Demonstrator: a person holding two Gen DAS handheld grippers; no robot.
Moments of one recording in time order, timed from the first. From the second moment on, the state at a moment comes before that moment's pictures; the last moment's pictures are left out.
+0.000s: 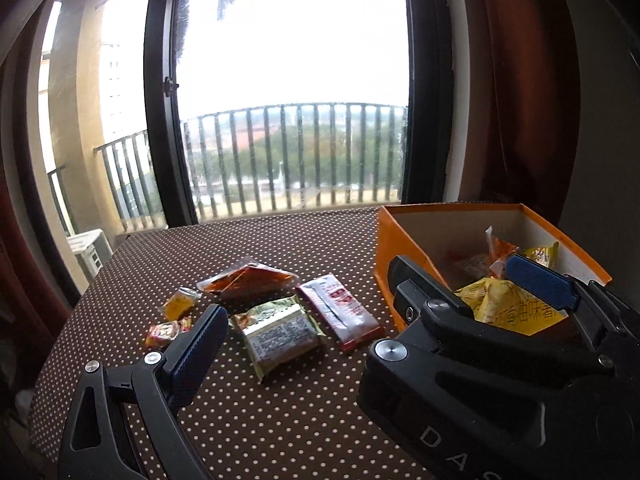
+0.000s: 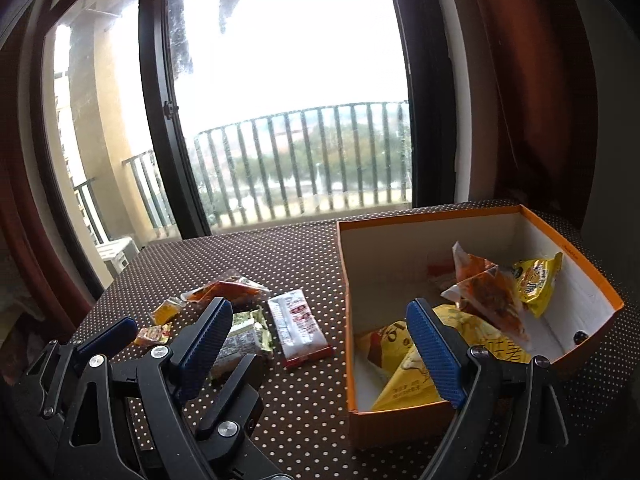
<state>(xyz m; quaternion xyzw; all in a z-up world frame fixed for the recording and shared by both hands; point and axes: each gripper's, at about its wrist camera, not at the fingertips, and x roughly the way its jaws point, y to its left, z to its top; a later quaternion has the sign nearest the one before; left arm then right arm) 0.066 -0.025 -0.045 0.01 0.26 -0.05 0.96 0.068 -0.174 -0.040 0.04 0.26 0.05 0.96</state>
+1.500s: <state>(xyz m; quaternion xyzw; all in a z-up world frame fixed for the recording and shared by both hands) 0.151 0.085 -0.140 -0.05 0.43 0.06 0.90 0.167 -0.060 -0.135 -0.01 0.40 0.14 0.91</state>
